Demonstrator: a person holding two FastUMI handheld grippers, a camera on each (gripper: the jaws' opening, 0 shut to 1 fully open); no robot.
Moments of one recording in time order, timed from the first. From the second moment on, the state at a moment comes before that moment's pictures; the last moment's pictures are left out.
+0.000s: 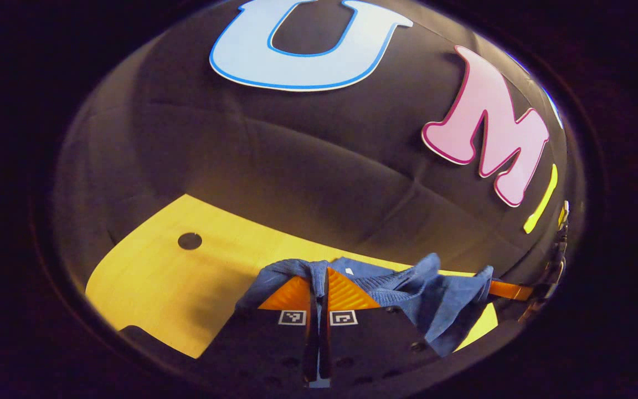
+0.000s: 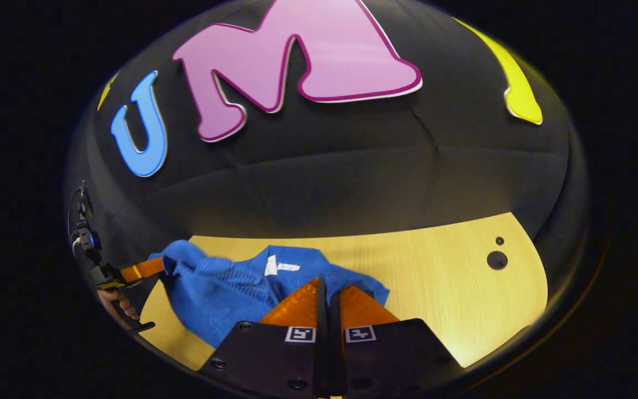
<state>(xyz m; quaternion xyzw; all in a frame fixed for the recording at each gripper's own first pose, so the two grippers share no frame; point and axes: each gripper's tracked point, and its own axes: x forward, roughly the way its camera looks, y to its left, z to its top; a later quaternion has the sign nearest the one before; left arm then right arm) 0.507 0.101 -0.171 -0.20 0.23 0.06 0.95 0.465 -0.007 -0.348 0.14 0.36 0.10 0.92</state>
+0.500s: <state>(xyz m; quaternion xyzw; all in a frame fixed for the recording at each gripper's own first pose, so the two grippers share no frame) 0.522 0.112 -0.204 -0.09 0.28 0.09 0.95 0.486 -0.033 -0.373 0.07 0.32 0.06 0.94</state>
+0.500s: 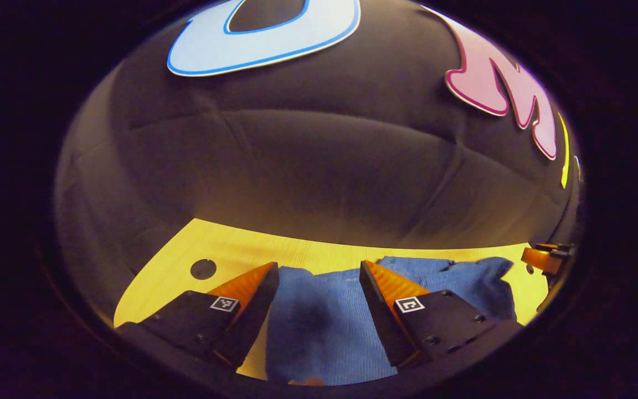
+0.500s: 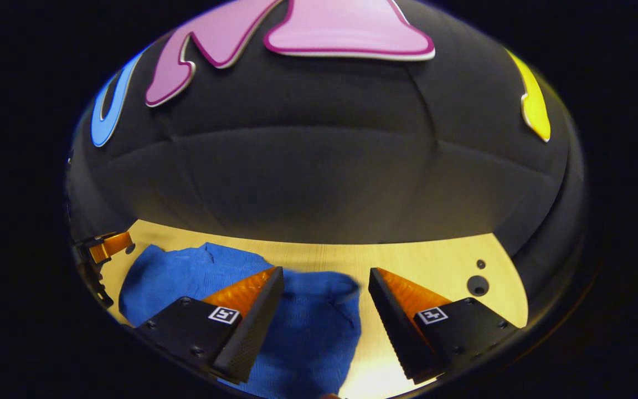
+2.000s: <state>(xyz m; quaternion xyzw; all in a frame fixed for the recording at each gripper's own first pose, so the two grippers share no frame) 0.017 0.026 0.040 -0.07 -0.06 0.02 1.00 0.045 0.049 -0.020 0.04 0.06 0.10 0.99</state>
